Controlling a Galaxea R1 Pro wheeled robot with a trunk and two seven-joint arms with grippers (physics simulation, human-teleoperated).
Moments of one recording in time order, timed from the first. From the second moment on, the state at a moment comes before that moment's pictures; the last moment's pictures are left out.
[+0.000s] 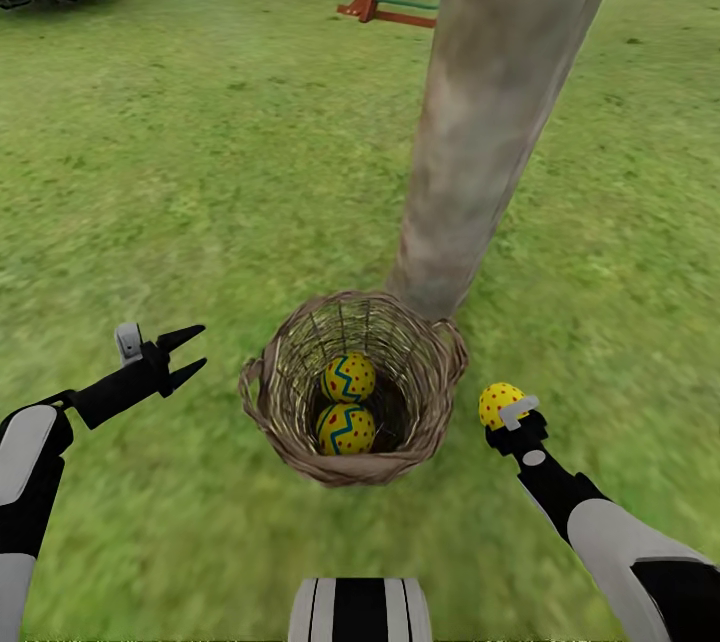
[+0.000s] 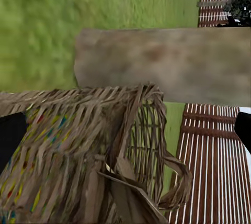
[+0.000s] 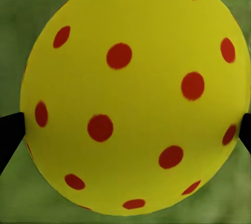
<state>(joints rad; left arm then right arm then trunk) -0.58 0.29 0.30 -1.25 1.34 1.00 -0.20 -0.84 -0.13 0.06 -0.23 0.42 -0.10 -0.15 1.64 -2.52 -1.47</state>
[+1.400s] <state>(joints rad) -0.54 0.32 0.35 -1.23 1.34 1.00 -0.21 -0.86 -0.10 0.07 -0.33 0.43 -0.11 -0.19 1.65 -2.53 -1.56</state>
